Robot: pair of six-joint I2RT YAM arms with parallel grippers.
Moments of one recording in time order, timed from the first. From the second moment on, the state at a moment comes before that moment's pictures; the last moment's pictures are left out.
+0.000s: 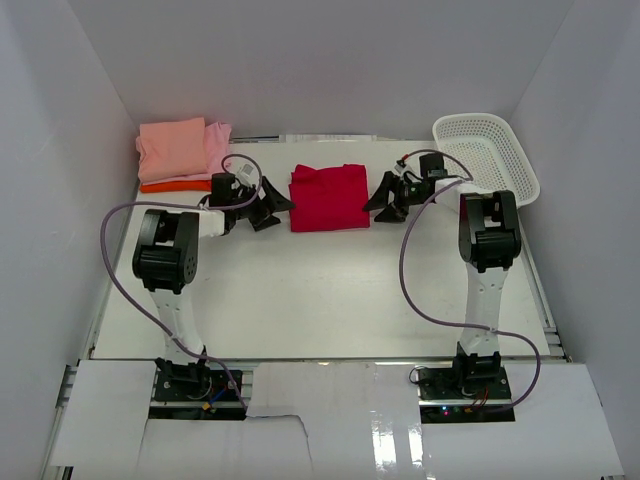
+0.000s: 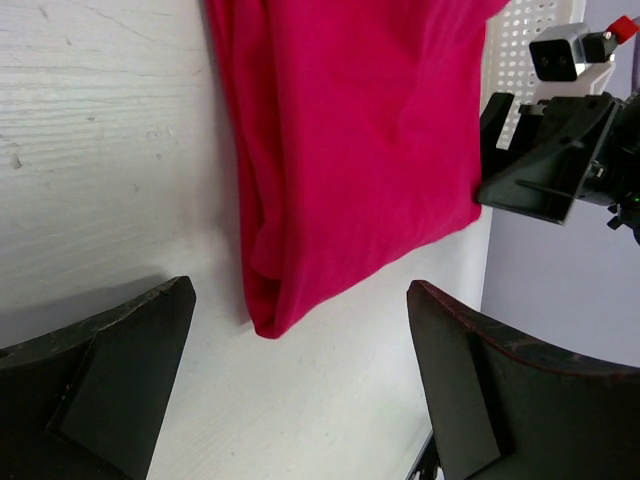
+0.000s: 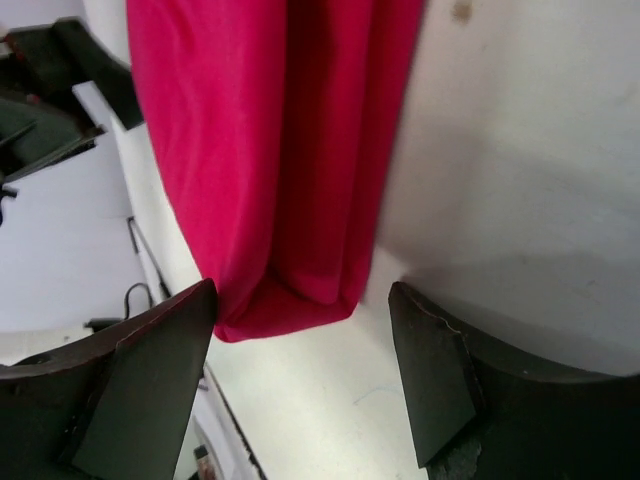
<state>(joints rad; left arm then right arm) -0.13 2.01 1.12 0.29 0.69 -0.75 0.13 2.23 1.56 -0.32 -0.89 0.38</state>
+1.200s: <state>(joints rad) -0.17 2.13 1.22 0.39 0.73 -0.73 0.17 2.30 1.53 -0.21 -0.93 0.49</state>
